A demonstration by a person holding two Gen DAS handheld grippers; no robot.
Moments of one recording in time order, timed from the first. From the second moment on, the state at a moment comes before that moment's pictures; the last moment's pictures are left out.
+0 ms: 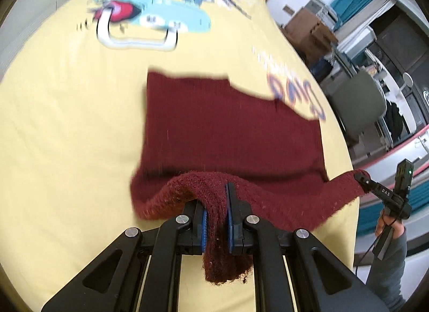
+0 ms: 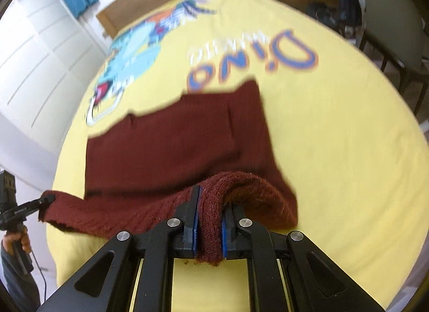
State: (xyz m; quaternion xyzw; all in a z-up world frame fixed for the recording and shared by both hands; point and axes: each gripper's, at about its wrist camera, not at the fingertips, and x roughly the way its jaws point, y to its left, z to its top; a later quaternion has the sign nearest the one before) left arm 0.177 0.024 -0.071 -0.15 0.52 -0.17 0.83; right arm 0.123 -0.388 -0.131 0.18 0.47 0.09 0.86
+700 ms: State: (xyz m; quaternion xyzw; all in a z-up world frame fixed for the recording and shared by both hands) left arm 0.291 0.003 -0.165 -0.01 0.53 -0.07 0.85; right arm 0.276 -0.356 -0.201 0.14 0.54 0.02 0.83
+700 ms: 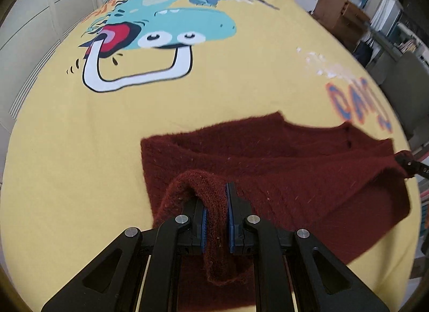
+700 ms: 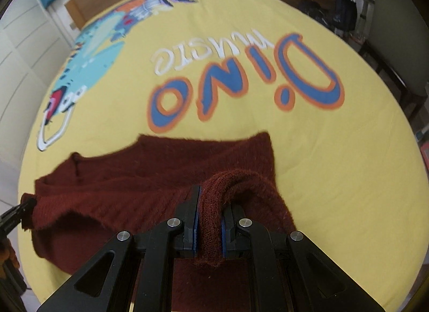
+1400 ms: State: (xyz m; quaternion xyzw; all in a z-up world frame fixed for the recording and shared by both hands) left arm 0.270 -0.032 -0.132 0.03 0.50 -0.07 0.86; right arm 0.235 -0.341 -0.162 0.11 0.47 0.02 0.87
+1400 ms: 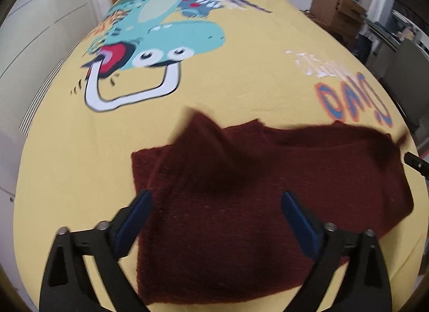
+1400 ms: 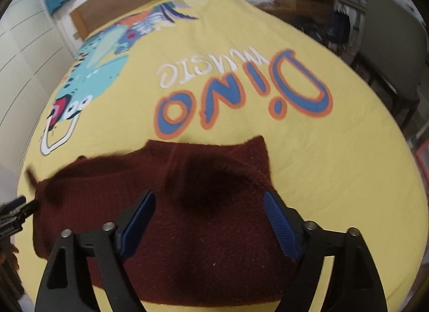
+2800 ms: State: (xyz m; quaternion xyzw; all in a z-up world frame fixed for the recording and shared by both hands) left arm 0.233 -0.002 -0.229 0.01 0.53 -0.06 0.85; right arm 0.162 -0.323 -0.266 0.04 0.49 0.03 0.87
